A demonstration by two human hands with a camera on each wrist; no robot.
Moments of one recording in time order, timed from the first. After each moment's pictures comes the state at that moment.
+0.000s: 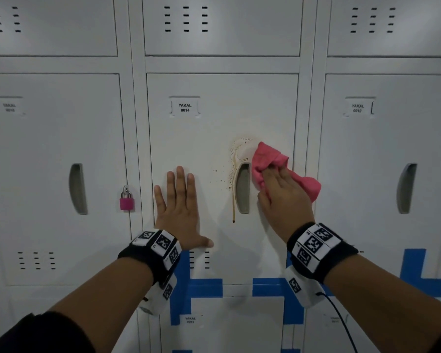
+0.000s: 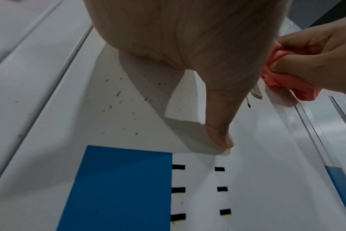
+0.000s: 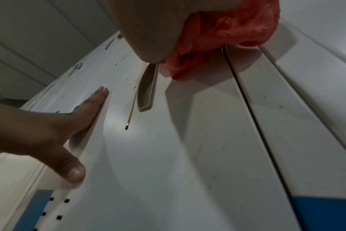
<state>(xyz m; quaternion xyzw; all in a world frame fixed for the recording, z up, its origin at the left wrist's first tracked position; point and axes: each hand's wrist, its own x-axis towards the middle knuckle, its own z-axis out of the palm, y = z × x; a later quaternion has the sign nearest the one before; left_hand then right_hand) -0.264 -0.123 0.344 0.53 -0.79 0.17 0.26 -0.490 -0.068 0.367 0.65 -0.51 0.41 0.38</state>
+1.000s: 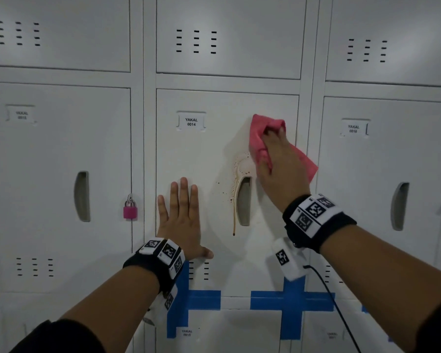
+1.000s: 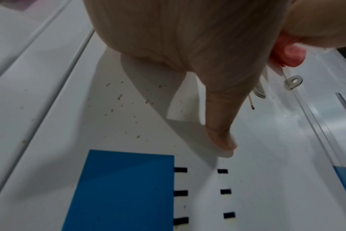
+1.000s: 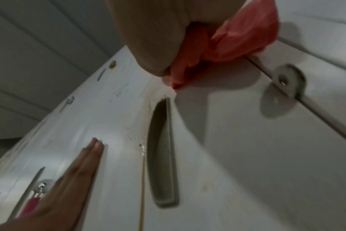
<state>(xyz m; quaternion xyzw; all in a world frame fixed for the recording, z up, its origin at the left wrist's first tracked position) -0.265 -0.121 0.346 0.54 -0.79 0.17 0.25 -0.479 -0.073 0.449 0.65 -0.47 0.50 0.32</state>
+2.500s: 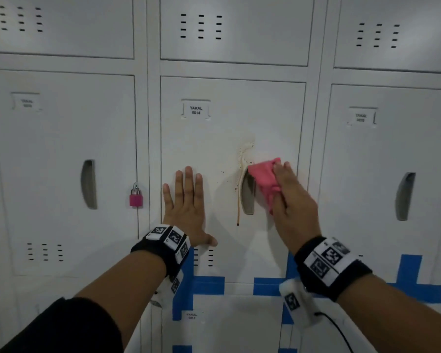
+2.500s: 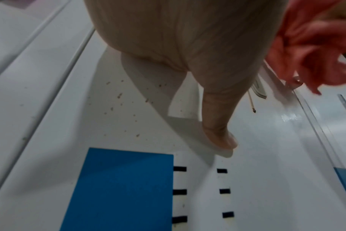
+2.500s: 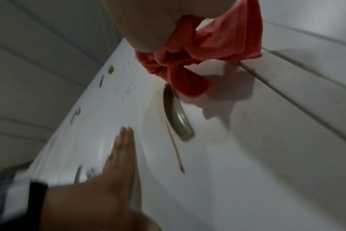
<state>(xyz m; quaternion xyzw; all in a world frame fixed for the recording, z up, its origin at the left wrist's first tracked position) -0.262 -0.119 0.347 0.53 -0.79 0.16 0.25 -0.475 -0.037 0.360 0.66 -0.44 0.57 0.22</state>
